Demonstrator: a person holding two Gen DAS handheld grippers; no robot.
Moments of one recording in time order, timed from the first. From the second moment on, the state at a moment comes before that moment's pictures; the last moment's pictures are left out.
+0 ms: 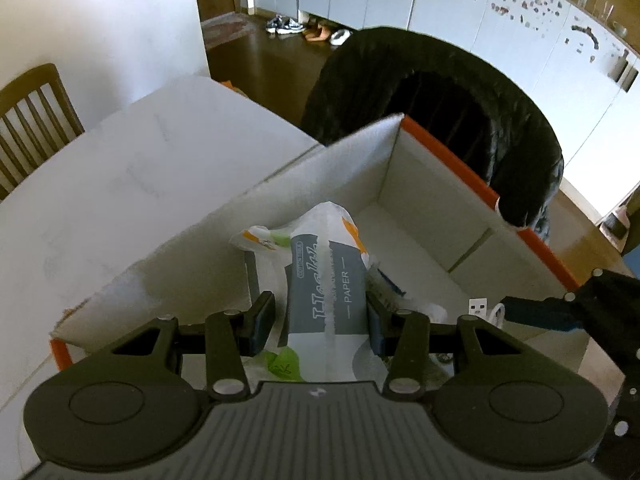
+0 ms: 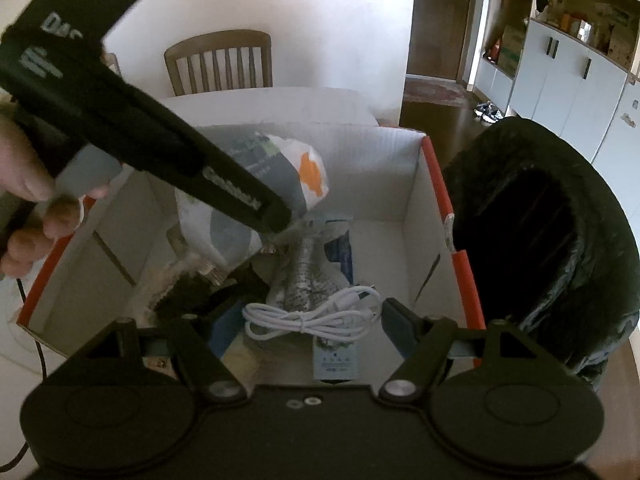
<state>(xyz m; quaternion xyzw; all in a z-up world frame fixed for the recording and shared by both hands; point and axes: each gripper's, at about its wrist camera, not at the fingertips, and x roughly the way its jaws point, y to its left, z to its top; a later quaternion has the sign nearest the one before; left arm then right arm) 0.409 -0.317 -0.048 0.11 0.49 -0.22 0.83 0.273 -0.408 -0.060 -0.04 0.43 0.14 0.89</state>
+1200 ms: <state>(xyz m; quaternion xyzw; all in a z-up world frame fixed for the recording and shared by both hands) 0.399 -0.296 -0.049 0.09 0.49 -0.21 0.84 0.290 -0.409 -0.083 -0.03 0.47 0.15 0.87</state>
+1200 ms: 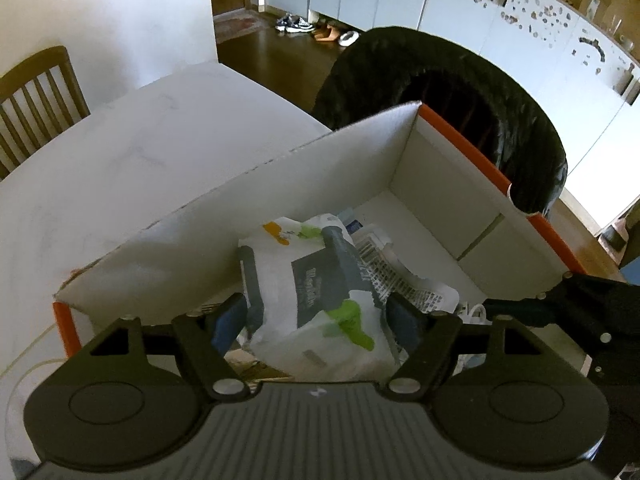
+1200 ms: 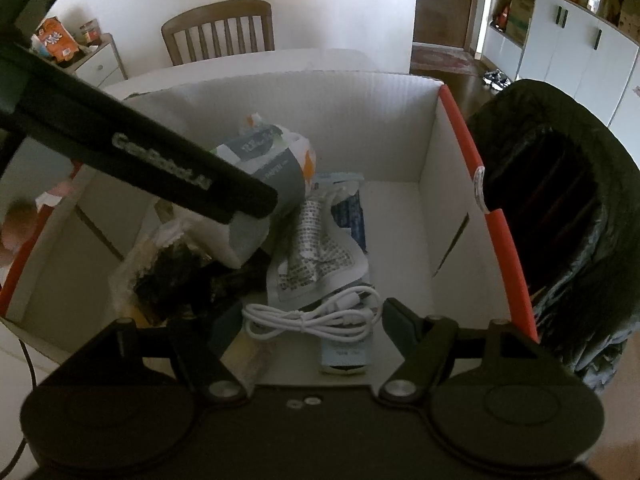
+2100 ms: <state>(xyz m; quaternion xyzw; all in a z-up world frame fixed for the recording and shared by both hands) 0.347 -0.255 -0.006 0.06 0.45 -0.23 0.86 0.259 -0.405 -0.036 0.02 0.43 0.15 0.89</state>
